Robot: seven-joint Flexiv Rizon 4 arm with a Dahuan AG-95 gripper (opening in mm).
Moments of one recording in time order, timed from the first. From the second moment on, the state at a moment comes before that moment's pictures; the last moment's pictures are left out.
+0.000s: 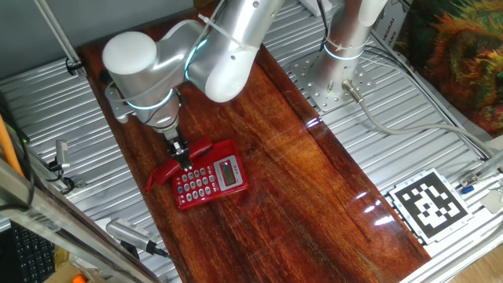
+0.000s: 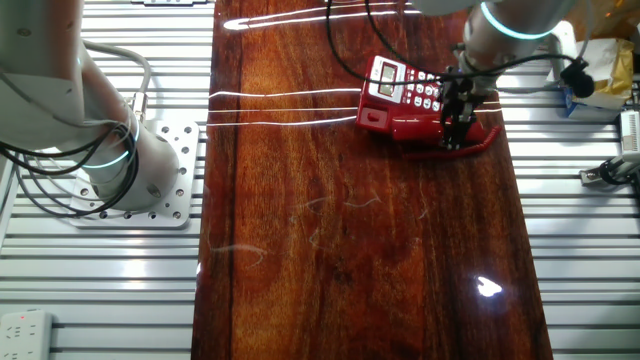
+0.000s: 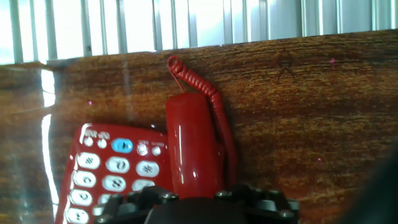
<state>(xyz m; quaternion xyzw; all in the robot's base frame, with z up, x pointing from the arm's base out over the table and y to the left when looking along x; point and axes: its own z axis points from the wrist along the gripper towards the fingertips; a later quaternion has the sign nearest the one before) 0.581 0.074 0.061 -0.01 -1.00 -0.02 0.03</state>
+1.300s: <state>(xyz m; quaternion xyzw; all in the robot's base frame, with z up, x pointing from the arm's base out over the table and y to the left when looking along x) 0.581 0.074 0.070 -0.03 -1.00 -0.01 0.04</state>
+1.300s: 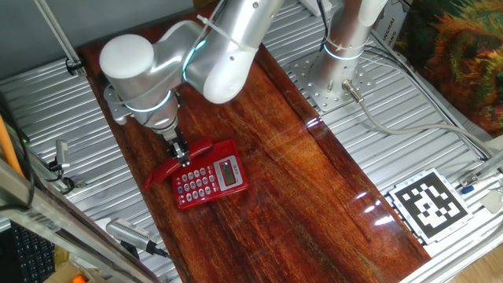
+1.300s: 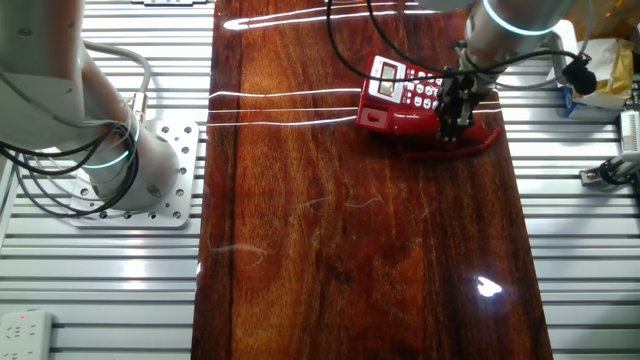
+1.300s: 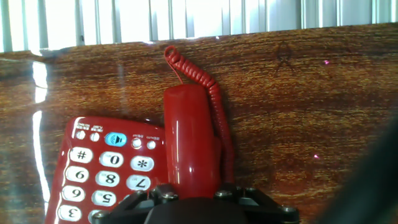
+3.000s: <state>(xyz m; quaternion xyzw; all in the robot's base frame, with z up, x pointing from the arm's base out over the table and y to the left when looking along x) 0.537 0.083 0.072 -0.13 -0.99 -0.01 0.05</state>
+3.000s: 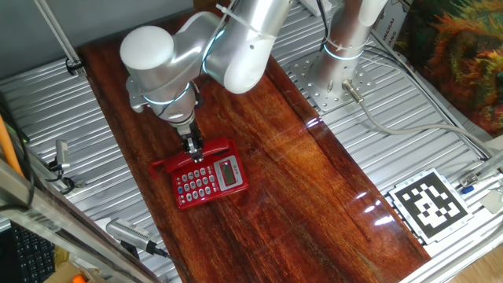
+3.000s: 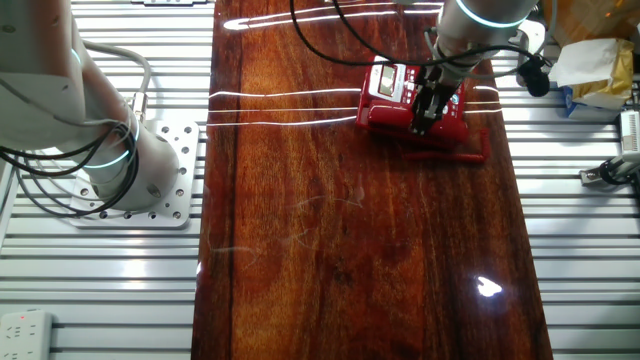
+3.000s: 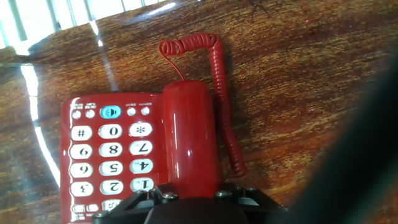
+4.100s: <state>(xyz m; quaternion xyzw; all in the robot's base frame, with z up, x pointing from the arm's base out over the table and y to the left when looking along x) 0.525 0.092 0.067 -0.13 -0.99 -0.01 0.04</state>
